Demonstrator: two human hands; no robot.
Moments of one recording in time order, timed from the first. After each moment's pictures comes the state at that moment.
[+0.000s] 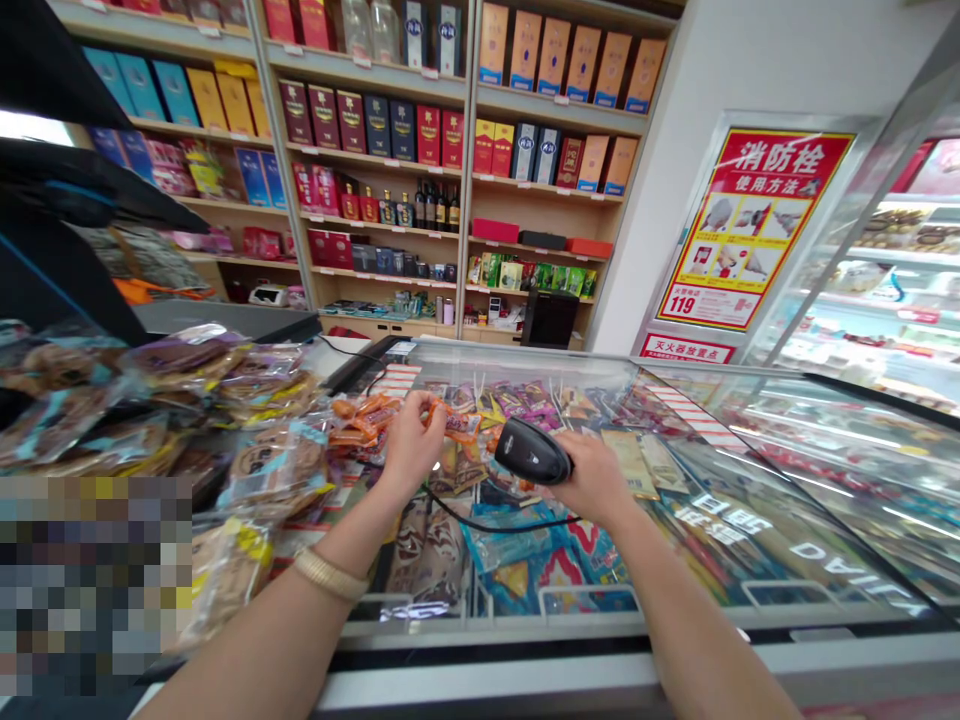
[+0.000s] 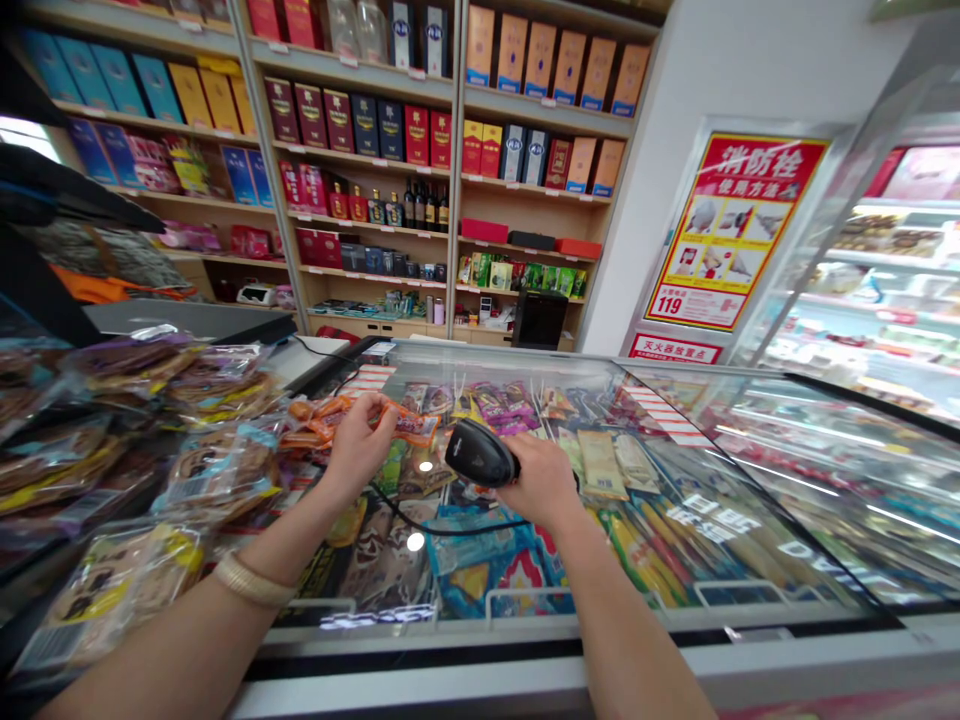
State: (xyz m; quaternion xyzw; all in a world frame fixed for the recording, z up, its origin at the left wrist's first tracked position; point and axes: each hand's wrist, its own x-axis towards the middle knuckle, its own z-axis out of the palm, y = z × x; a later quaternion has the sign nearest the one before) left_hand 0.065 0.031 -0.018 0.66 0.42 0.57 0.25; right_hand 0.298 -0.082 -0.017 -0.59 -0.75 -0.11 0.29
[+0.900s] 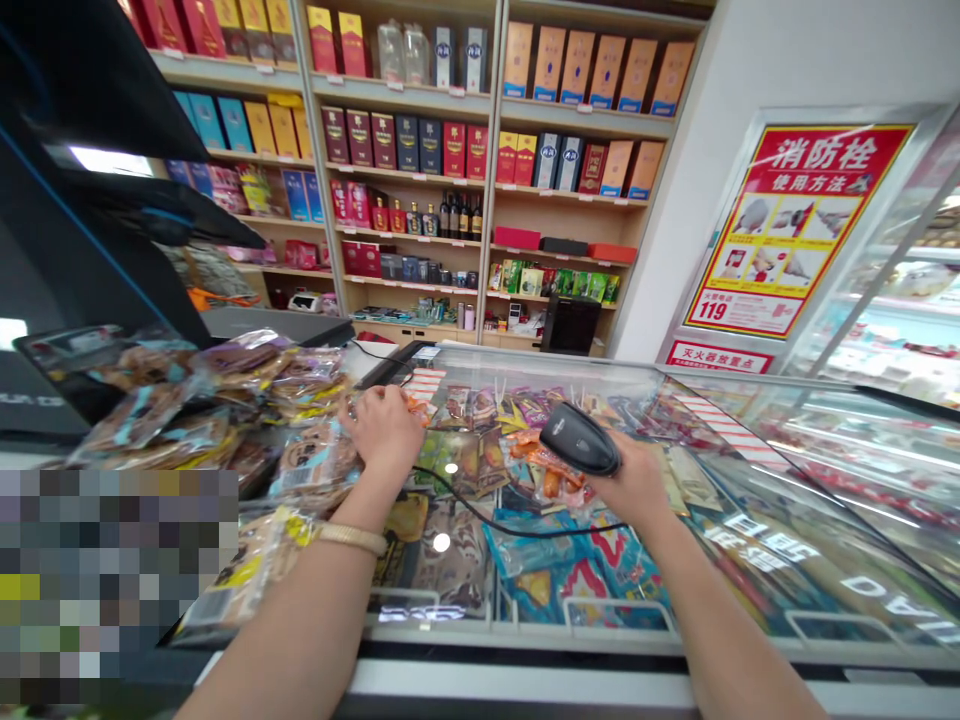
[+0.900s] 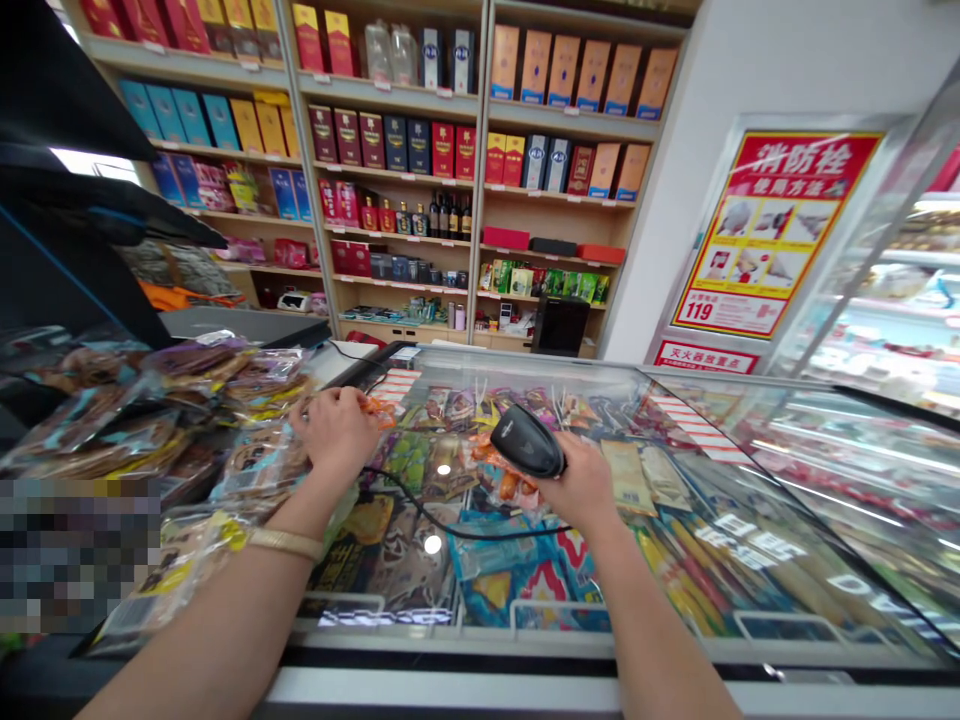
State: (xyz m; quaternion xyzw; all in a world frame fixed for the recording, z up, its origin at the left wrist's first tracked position) left_hand 0.016 0.042 -0.007 0.61 0.68 0.39 -0.13; right_hand 0.313 -0.080 -0.023 -0.58 -0.69 -0.12 0.40
